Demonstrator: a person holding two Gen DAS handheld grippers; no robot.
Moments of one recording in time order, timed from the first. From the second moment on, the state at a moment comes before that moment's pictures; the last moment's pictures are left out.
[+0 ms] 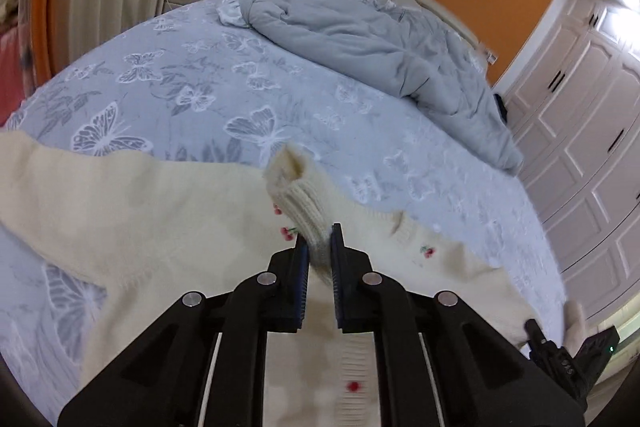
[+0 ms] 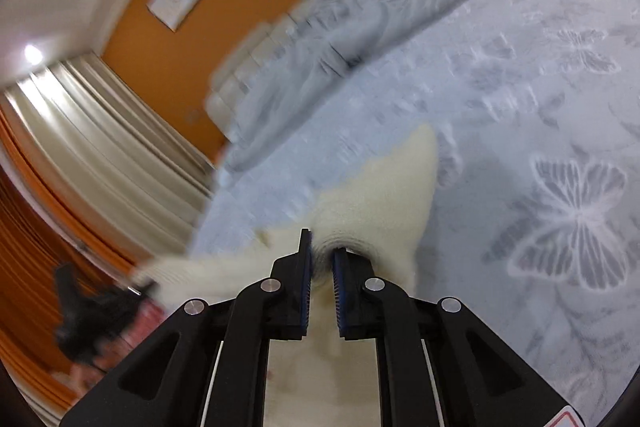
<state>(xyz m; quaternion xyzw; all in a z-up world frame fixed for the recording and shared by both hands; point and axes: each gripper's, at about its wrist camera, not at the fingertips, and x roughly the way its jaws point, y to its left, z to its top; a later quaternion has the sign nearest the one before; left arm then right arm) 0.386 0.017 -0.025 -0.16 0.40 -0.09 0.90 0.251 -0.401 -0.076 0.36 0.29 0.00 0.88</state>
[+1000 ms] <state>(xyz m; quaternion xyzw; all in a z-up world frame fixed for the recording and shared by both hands) 0.359 0.010 -0.141 -0.11 0.41 -0.05 0.91 0.318 -0.368 -0.113 0.24 0.38 -0.09 0.89</state>
